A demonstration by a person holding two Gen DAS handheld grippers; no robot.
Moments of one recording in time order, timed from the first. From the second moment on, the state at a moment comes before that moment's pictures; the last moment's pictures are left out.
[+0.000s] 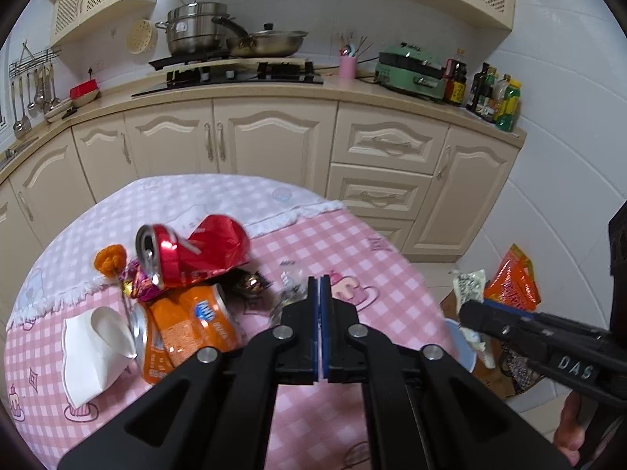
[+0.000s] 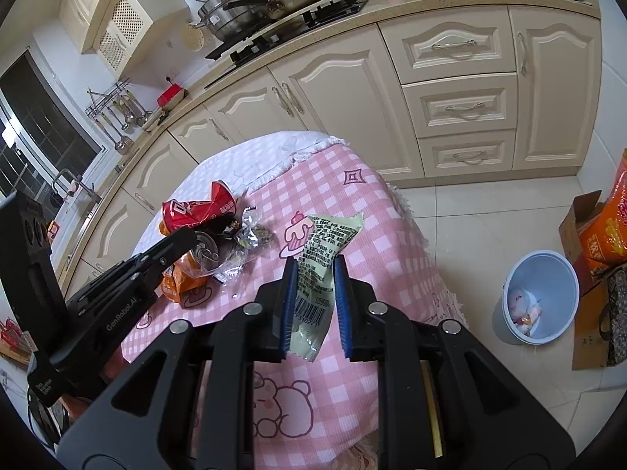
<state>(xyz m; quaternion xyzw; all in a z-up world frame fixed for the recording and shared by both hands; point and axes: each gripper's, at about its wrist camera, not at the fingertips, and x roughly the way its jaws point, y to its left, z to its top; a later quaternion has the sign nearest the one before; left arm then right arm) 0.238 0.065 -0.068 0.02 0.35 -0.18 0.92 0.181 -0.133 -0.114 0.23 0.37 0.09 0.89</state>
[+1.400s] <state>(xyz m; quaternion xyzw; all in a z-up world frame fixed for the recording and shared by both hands) 0.193 -0.294 -0.145 0.13 0.43 -0.42 0.79 0.058 -0.403 -0.182 0.36 0.36 -0.19 0.84</state>
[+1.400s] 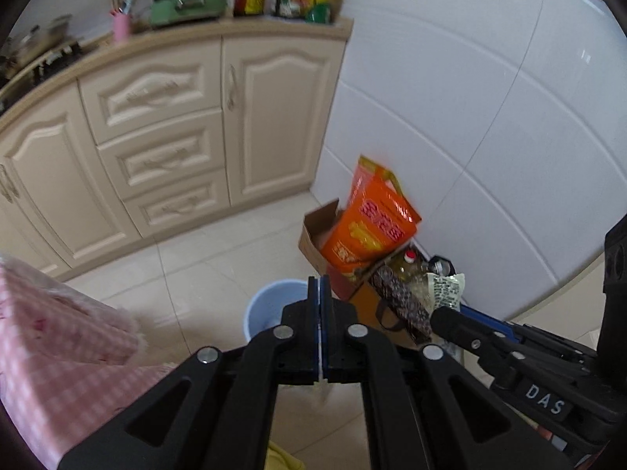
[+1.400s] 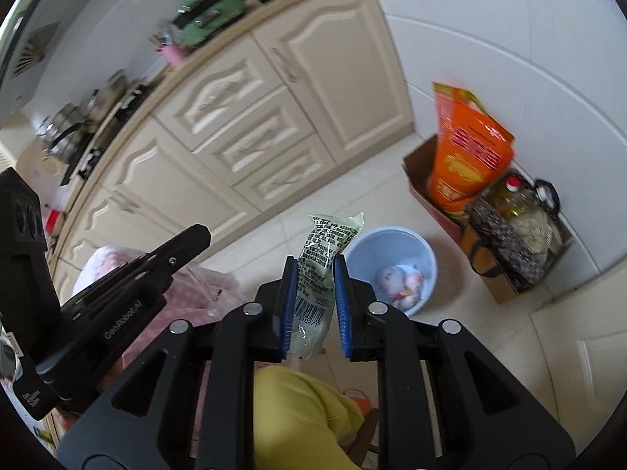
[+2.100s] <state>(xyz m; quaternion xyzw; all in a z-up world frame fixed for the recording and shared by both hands) 0.230 -0.373 -0.213 0.18 0.46 -0.41 0.76 0.085 -0.449 -0.239 0.39 0.41 -0.22 0.79</state>
